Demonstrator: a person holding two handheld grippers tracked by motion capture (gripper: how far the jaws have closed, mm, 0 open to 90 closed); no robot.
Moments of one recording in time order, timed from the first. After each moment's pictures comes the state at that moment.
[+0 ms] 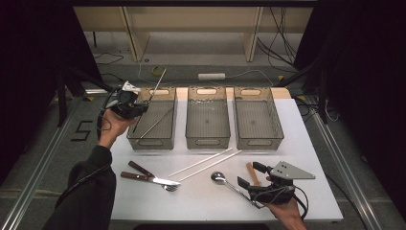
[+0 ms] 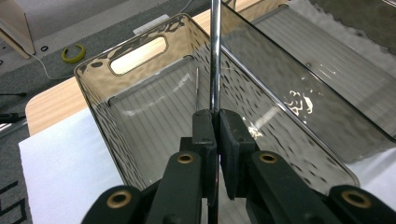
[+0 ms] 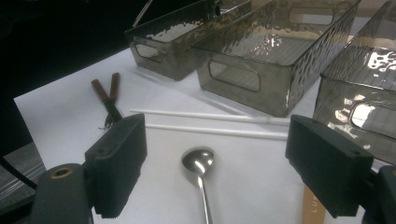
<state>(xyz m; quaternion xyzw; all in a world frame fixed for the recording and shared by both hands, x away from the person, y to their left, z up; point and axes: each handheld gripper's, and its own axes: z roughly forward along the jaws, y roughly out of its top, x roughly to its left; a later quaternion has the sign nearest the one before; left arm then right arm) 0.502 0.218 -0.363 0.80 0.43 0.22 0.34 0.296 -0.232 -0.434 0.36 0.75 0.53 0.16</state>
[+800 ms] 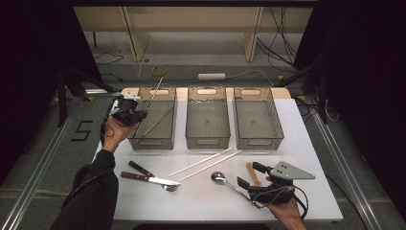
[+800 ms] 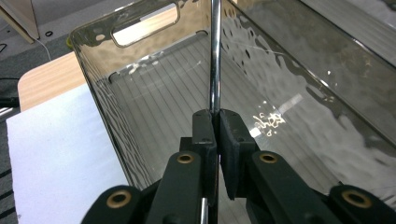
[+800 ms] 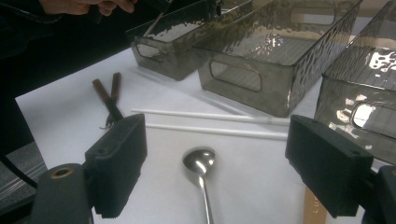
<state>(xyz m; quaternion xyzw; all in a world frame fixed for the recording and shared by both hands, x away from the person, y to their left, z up) 0.507 0.227 -0.401 0.80 0.45 0.23 0.32 0.296 -0.231 -0.433 0.36 0.75 0.53 0.15</state>
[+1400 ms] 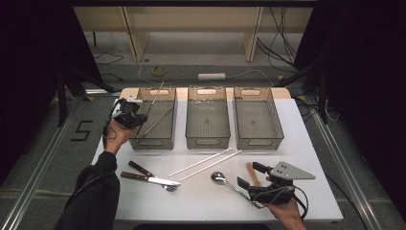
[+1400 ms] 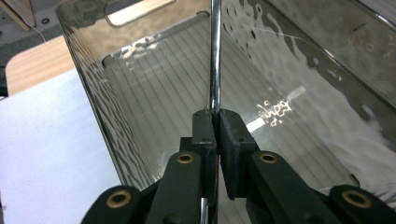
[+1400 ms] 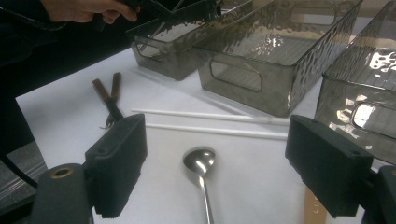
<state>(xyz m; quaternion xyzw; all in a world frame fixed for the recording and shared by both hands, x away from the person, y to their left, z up) 0.510 0.226 -0.416 0.80 0.47 0.21 0.31 0.295 -0.231 -0.433 0.36 0.75 0.53 0.15</state>
